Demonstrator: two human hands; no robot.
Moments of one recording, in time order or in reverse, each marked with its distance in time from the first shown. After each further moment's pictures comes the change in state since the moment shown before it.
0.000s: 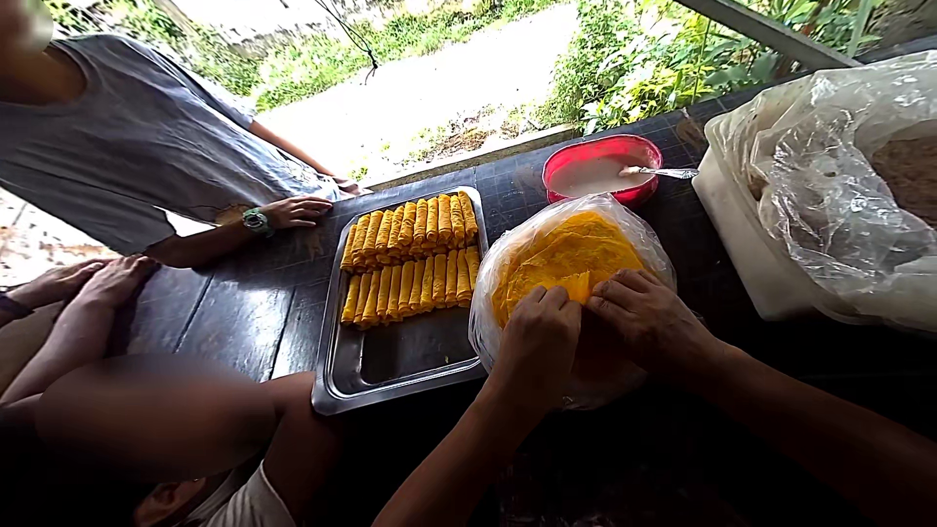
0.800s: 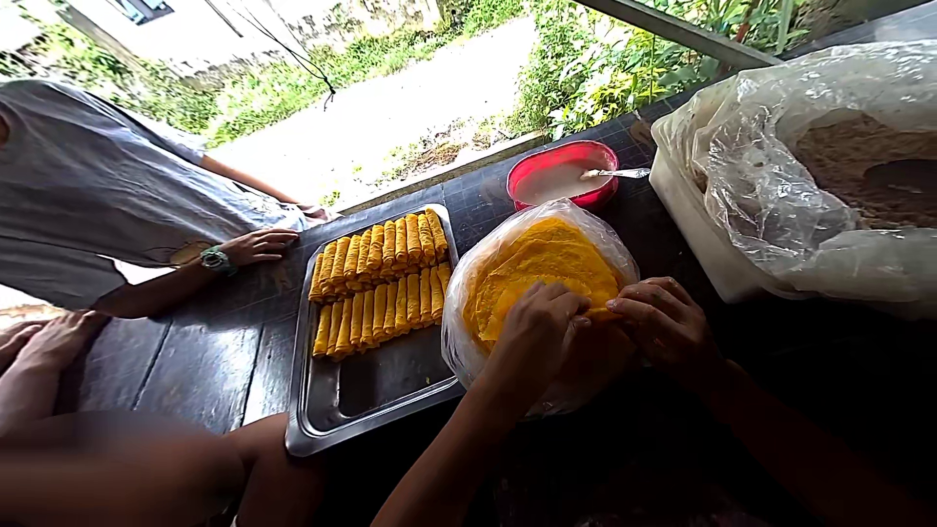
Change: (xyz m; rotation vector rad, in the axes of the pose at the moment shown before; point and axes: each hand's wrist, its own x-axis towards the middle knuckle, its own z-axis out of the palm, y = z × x) left_hand 0.022 0.002 0.009 -0.327 -0.102 0.058; right_hand -0.066 0.014 0.005 0.090 0.380 0.213
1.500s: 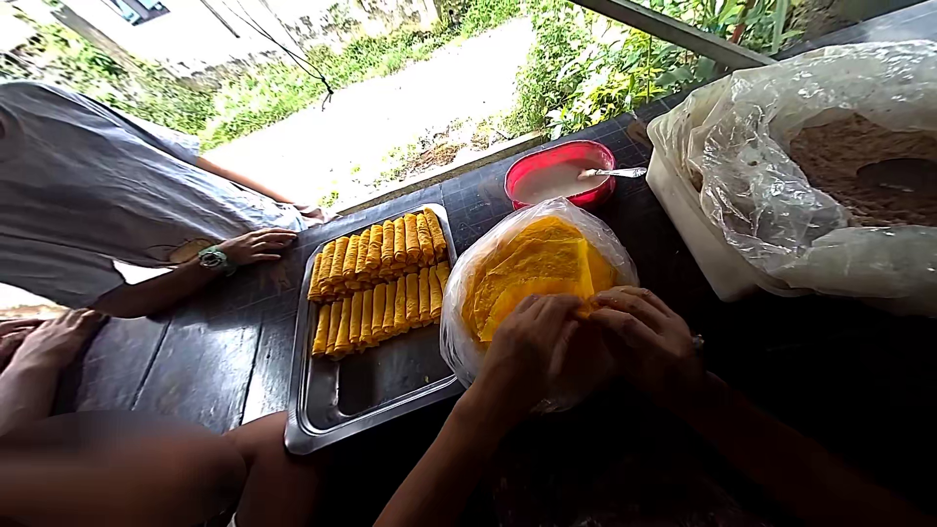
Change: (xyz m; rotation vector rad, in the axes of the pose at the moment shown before) left_hand -0.020 -0.003 0.003 -0.017 0.117 0.078; right_hand 0.013 -0.035 0.009 0.057 0.029 0.040
